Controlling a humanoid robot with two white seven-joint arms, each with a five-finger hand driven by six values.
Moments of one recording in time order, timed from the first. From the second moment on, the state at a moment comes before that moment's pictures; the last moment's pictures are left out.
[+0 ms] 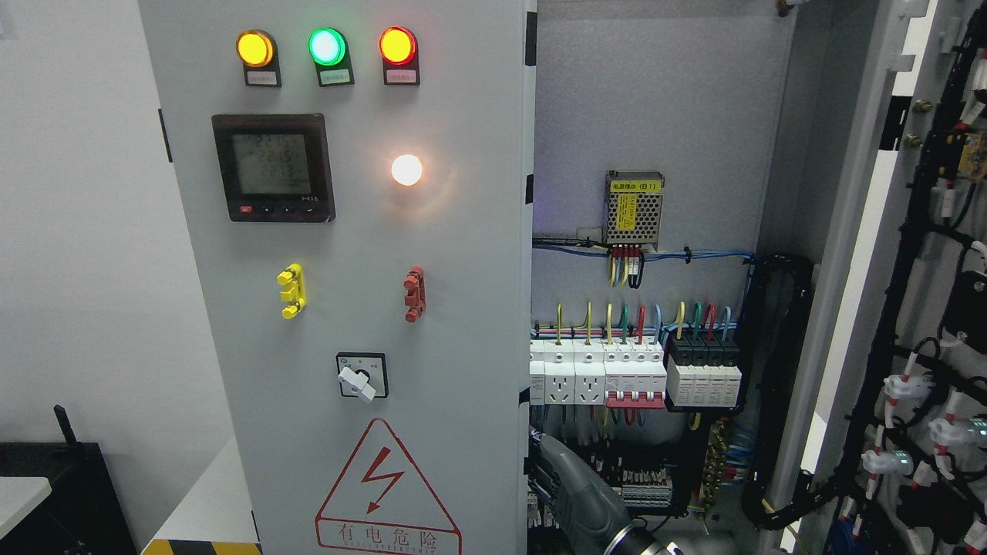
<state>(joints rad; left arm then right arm) 0.11 0.00 0.07 -0.07 -0.04 -0.14 -0.30 -0.51 0.00 0.25 -1.35 -0.35 0.07 0.45</state>
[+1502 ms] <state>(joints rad) 0.11 0.00 0.07 -0.07 -0.04 -0.14 -0.30 -0.51 0.00 0.25 -1.35 -0.36 0.06 0.49</state>
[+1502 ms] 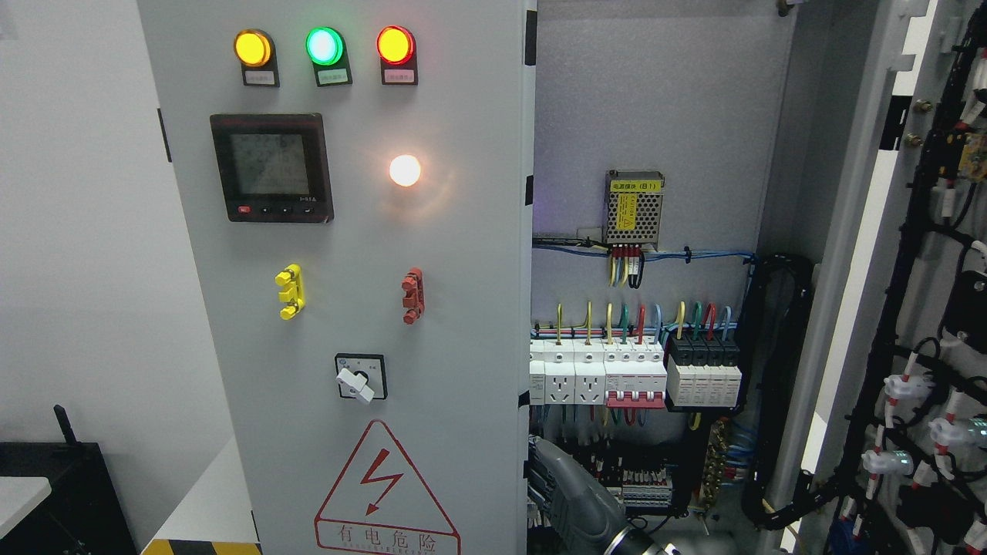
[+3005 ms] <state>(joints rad) 0.11 0.00 0.07 -0.07 -0.04 -0.14 -0.30 -0.49 0.00 0.26 -1.38 -0.36 0.06 0.57</state>
